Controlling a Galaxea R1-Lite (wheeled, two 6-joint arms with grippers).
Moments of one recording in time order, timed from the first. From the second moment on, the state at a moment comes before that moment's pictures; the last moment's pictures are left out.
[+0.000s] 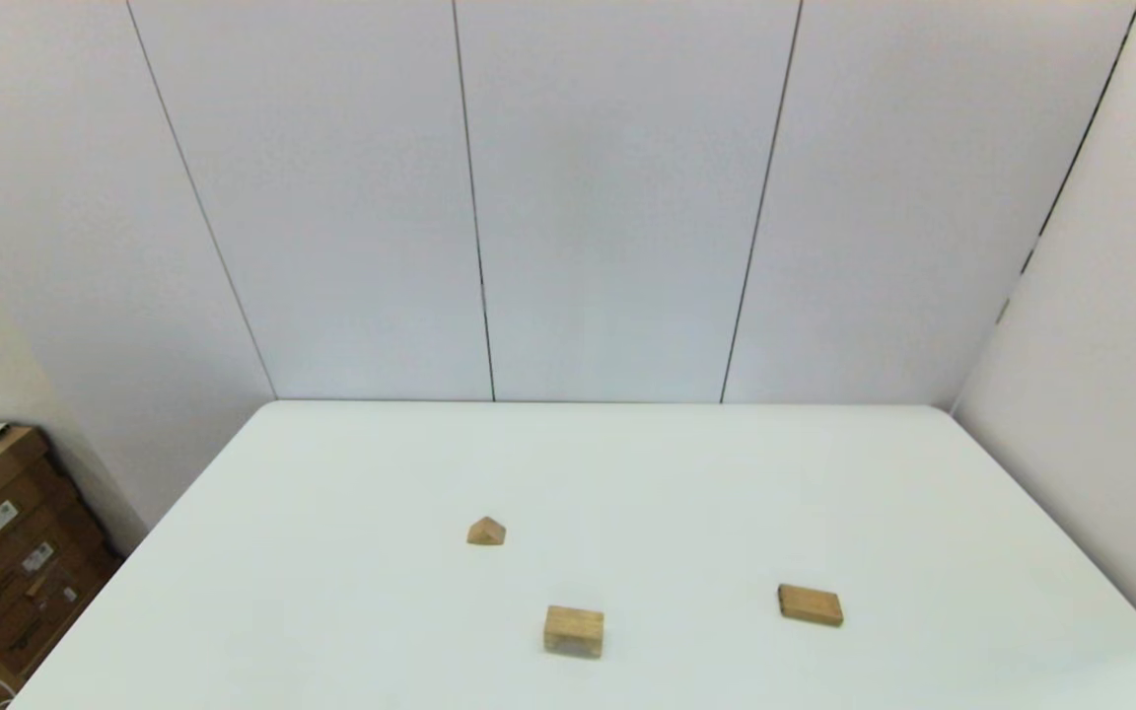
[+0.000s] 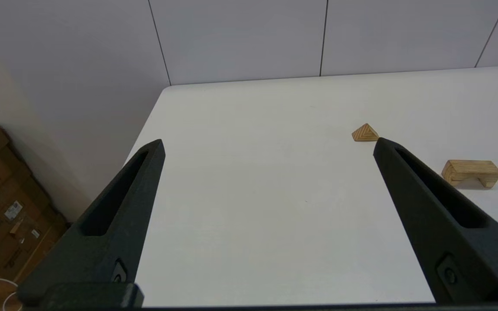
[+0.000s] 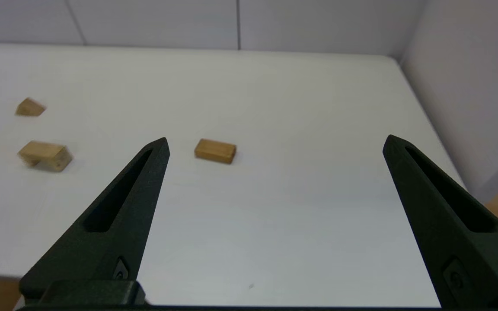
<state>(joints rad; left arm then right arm) 0.00 0.00 0.00 0.00 -0.02 0.03 0.01 0.17 -0.07 0.02 0.04 0.00</state>
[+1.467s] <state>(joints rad) 0.00 0.00 0.00 0.00 -0.02 0.03 0.12 1.30 -0.71 0.37 0.03 0.53</state>
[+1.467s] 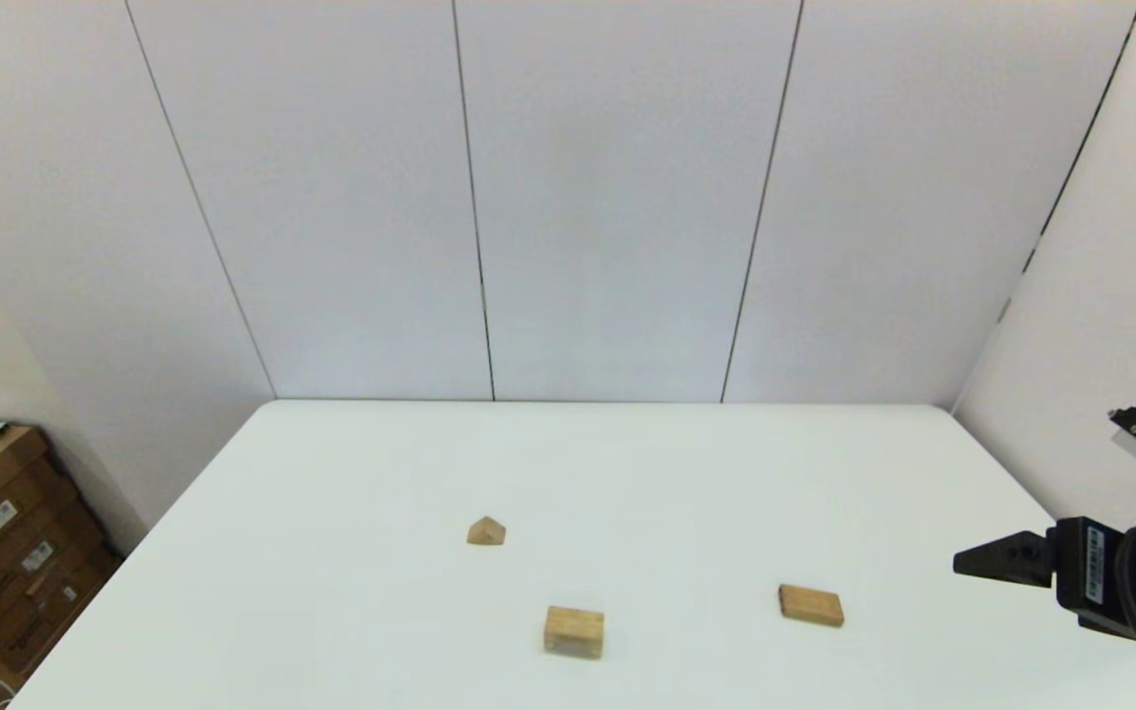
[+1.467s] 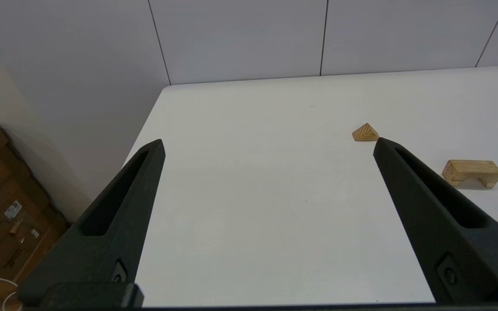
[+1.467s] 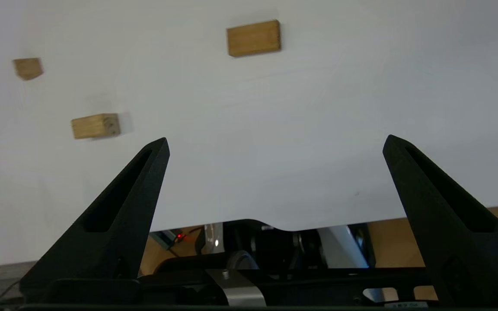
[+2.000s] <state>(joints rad) 0.00 0.00 0.00 0.00 -0.02 0.03 0.11 1.53 -0.82 0.37 0.03 0.59</state>
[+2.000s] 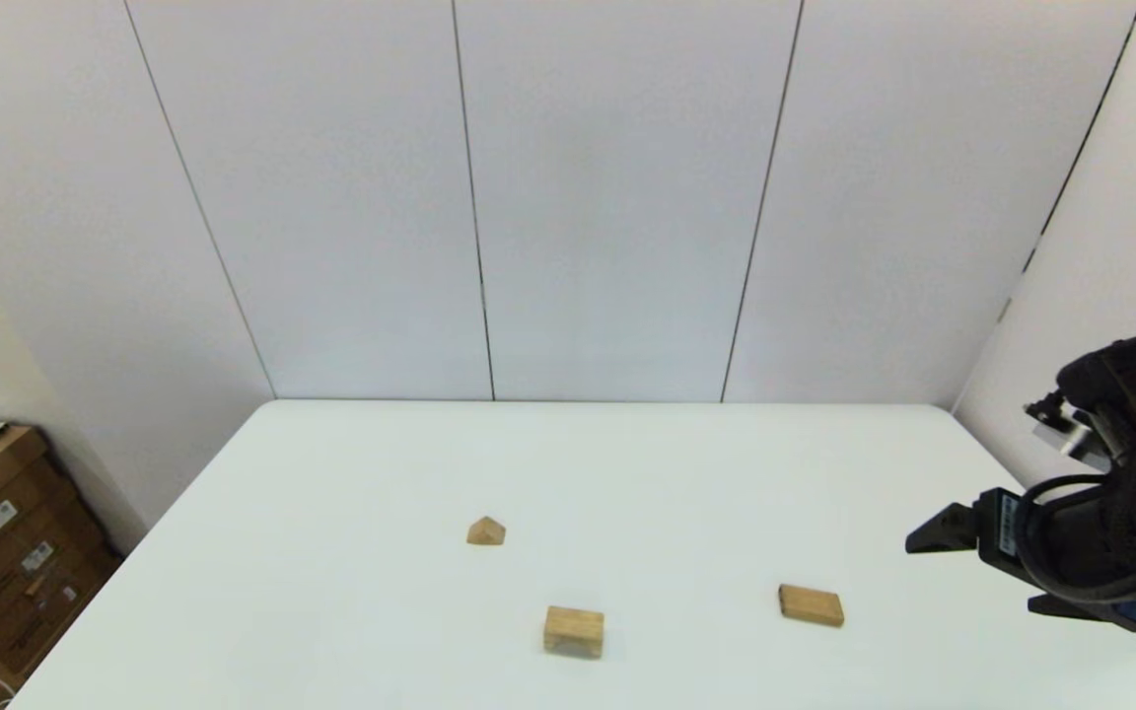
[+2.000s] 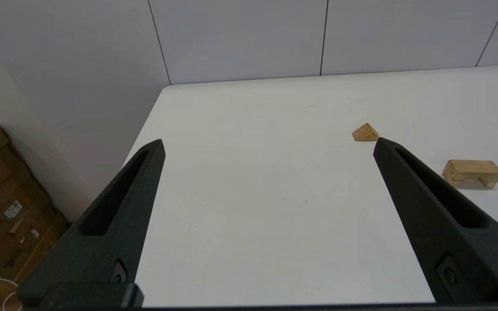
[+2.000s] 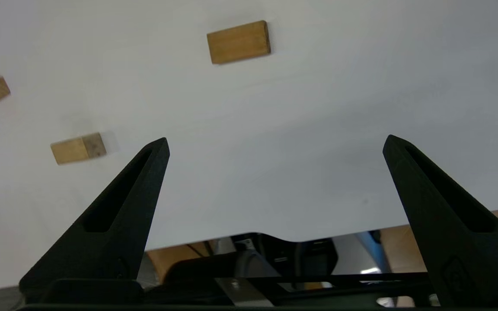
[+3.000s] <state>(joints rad) 0.00 0.00 0.00 0.00 -0.02 0.03 0.21 1.84 -1.11 0.73 0.03 1.05</state>
